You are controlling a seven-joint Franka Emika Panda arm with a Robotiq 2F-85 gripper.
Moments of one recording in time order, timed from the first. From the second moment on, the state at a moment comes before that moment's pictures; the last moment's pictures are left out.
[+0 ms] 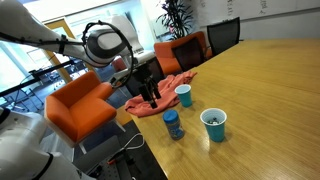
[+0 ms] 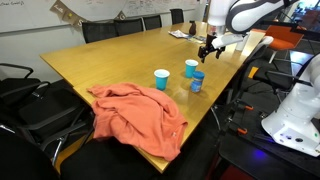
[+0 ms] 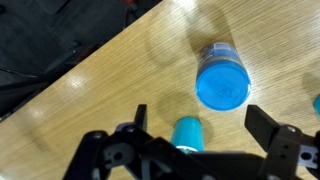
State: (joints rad) arm -0.08 -0.28 0.08 -2.51 -0.30 2.24 0.79
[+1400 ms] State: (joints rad) arm -0.08 -0.10 -0.01 -2.54 -0.13 2.50 0.46
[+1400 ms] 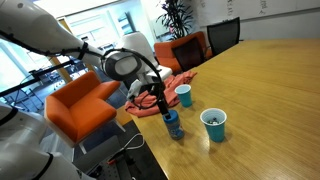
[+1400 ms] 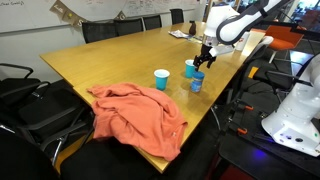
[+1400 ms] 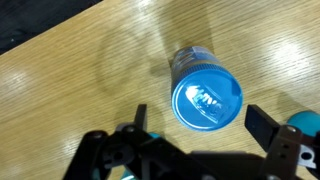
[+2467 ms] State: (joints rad) arm -0.08 -0.03 -0.02 -2.52 0.00 2.52 0.26
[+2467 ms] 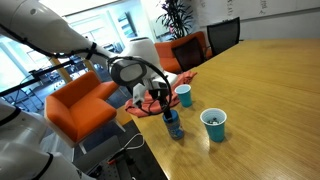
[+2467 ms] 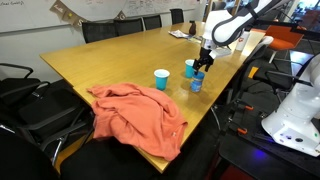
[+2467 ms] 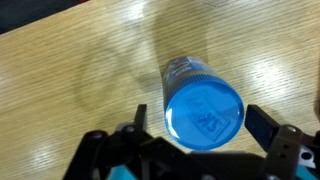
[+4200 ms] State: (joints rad) arm -0.05 0.00 -0.02 -2.48 -0.02 2.52 0.24
